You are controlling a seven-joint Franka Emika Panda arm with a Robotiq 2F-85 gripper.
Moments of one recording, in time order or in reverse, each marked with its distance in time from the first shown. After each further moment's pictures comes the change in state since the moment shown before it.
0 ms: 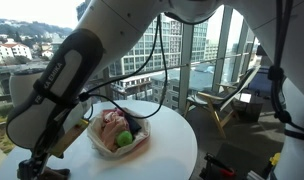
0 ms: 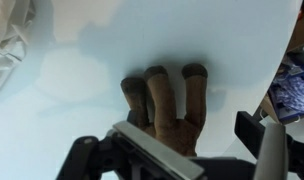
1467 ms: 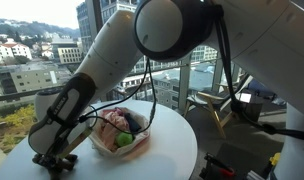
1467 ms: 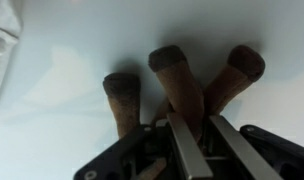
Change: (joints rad) arm -0.033 0.283 -0.057 0.297 0.045 0.073 0.012
